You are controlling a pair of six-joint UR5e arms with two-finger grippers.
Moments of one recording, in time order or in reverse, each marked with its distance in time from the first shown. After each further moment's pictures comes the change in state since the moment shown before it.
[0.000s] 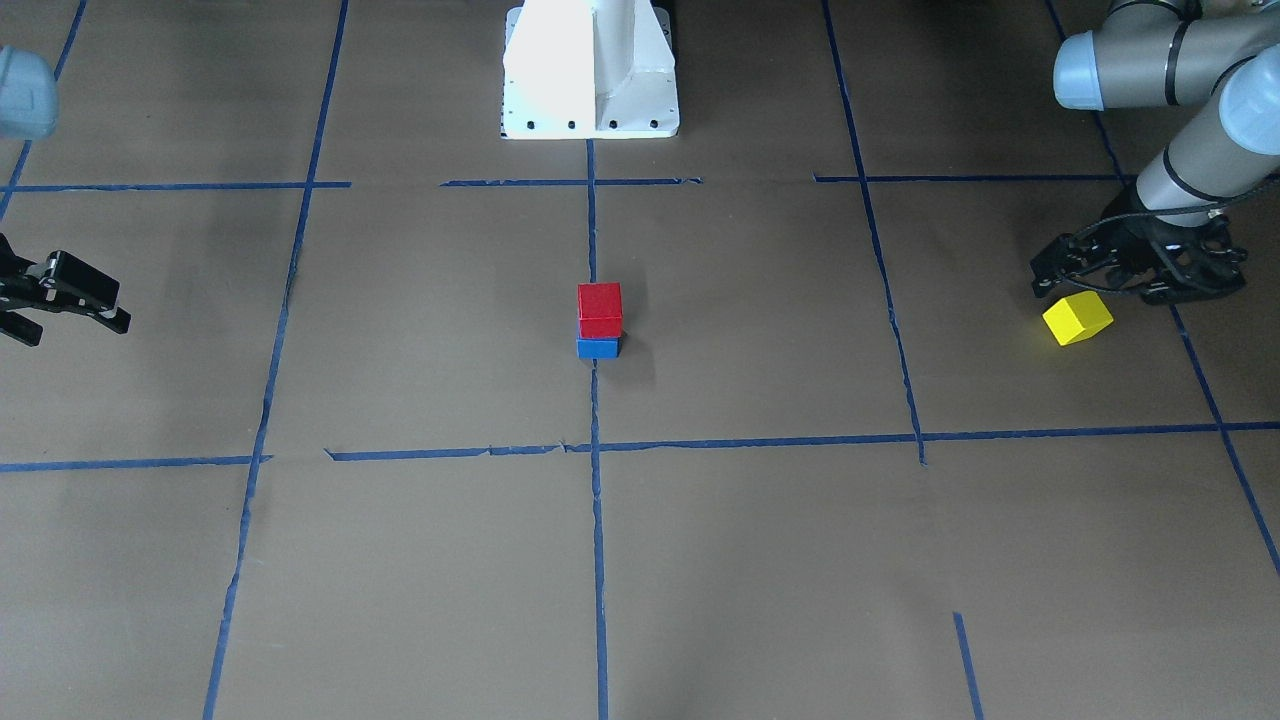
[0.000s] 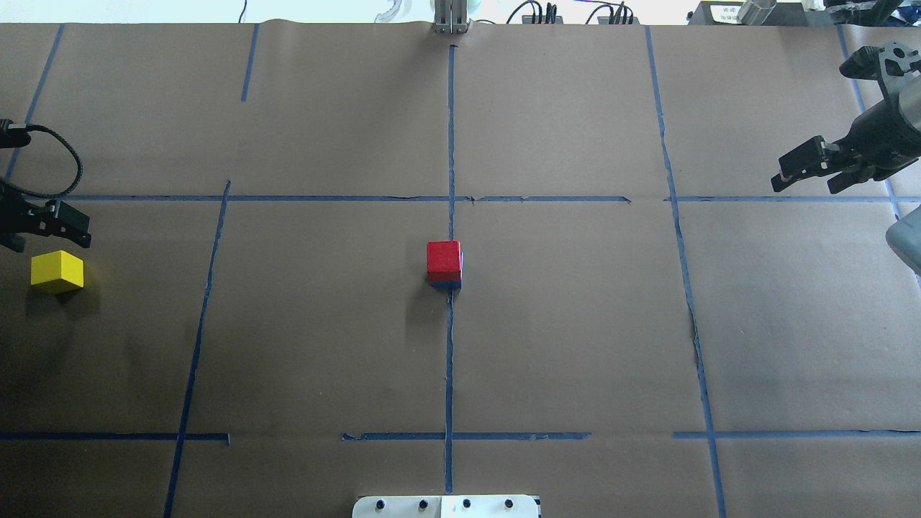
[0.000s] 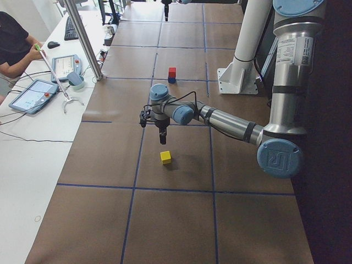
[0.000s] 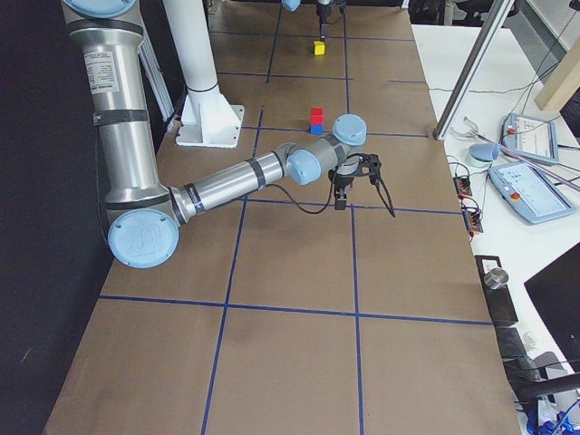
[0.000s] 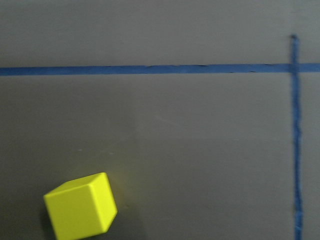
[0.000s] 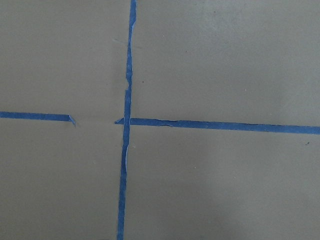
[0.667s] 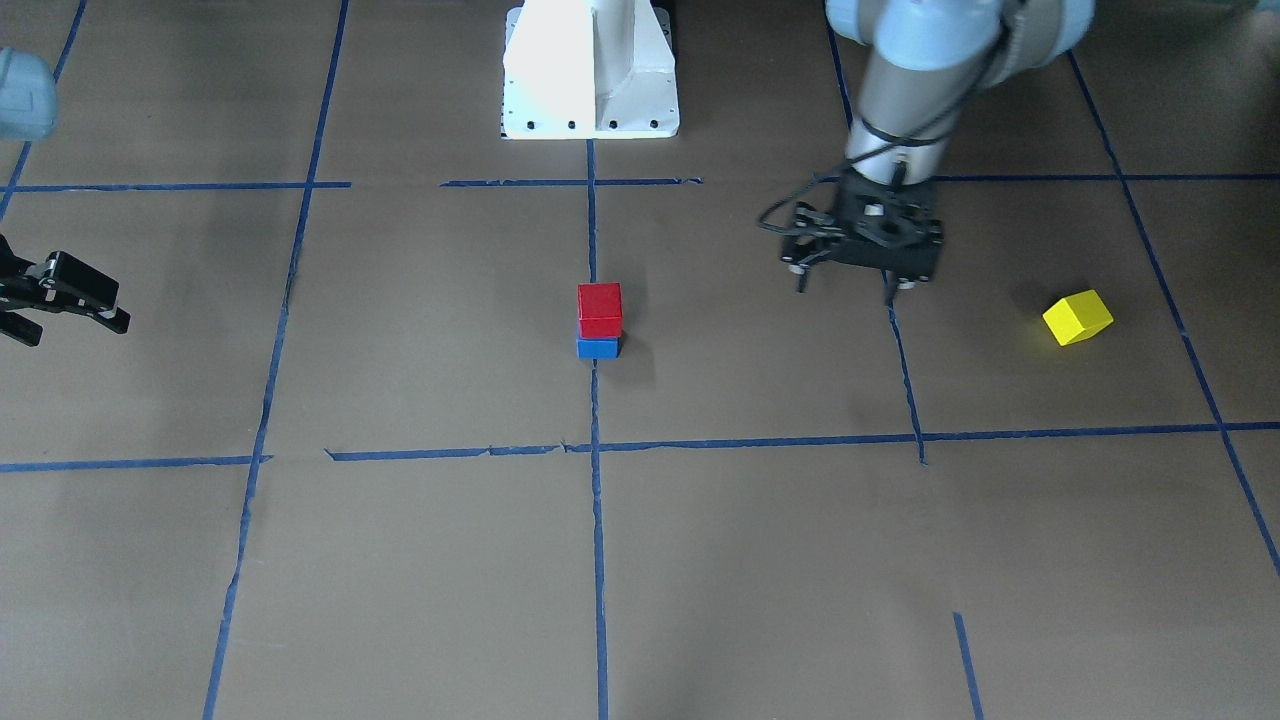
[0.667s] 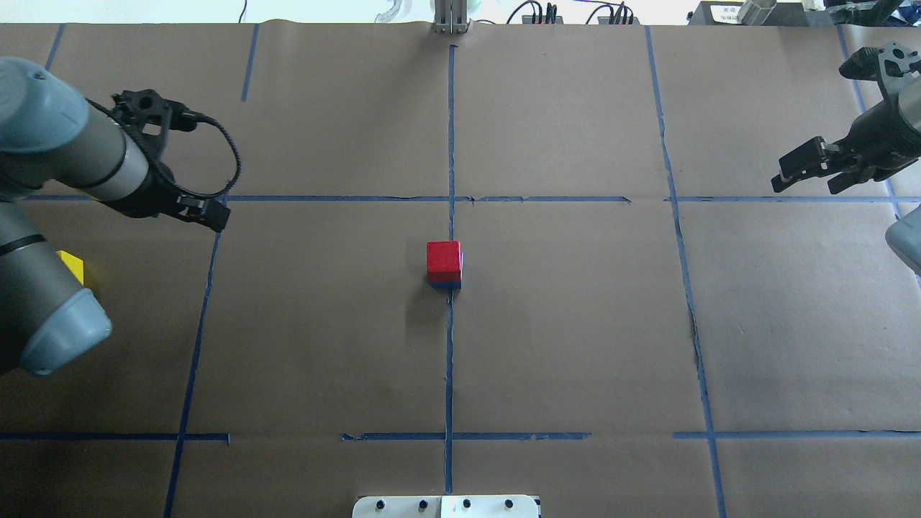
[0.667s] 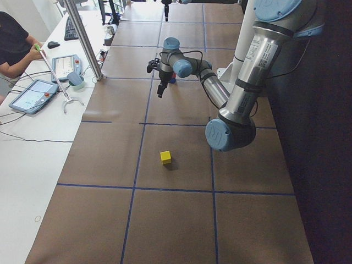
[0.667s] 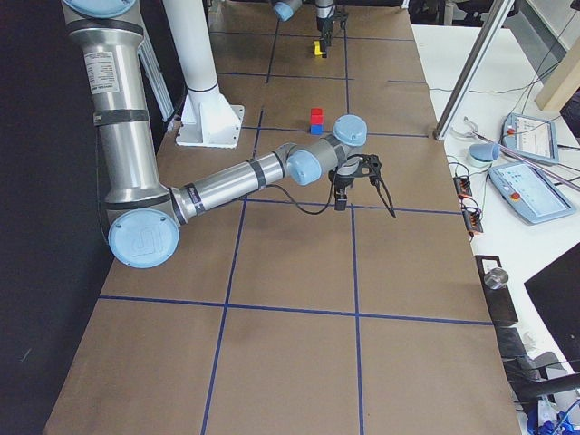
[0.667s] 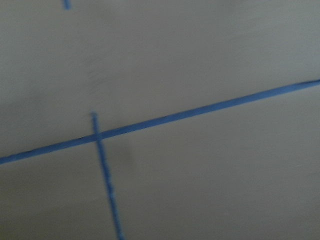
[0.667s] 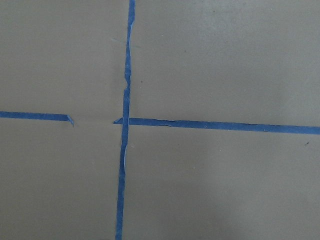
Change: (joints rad) left arm 0.168 -0.197 -0.135 0.140 0.156 0.083; right arm 0.000 0.001 -0.006 0.000 0.000 -0.003
